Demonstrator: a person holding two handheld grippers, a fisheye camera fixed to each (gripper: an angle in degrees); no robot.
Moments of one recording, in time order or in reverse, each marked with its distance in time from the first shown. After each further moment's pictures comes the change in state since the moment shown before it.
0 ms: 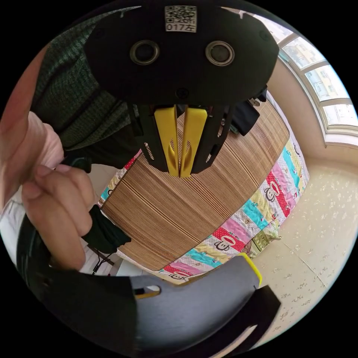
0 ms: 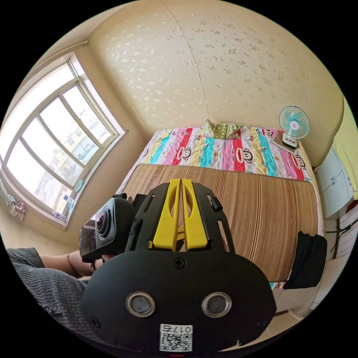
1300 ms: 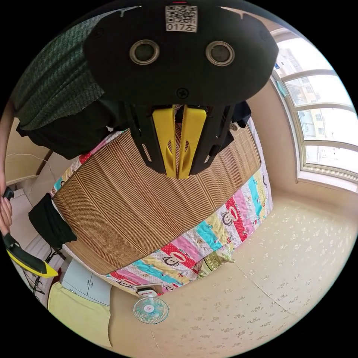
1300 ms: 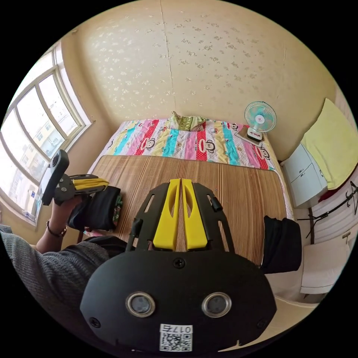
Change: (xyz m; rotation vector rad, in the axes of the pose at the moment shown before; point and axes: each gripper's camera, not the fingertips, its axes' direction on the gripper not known) left arm -0.114 -0.021 0.012 -0.056 -0.285 -0.206; right arm 0.087 0.106 -0.053 -0.032 0.269 0.025
